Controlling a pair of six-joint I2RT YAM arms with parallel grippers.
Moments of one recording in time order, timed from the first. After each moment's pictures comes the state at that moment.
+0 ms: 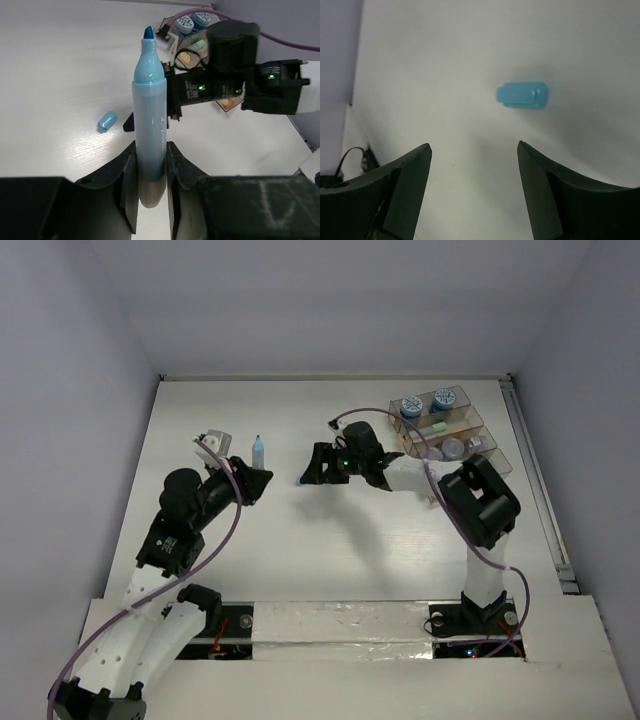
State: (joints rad) left arm -0.34 0.64 0.67 -0.19 0.27 -0.39; right arm 0.64 1.90 1.17 0.20 -0.46 0.63
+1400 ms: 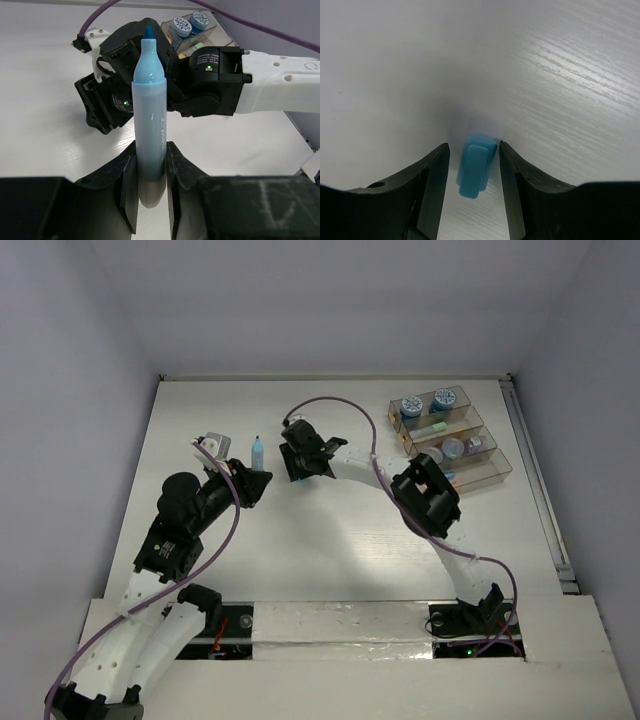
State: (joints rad) left arm -0.36 0.60 0.67 -0.21 0.24 -0.38; right arm 0.82 2.31 1.82 -0.36 0.18 0.36
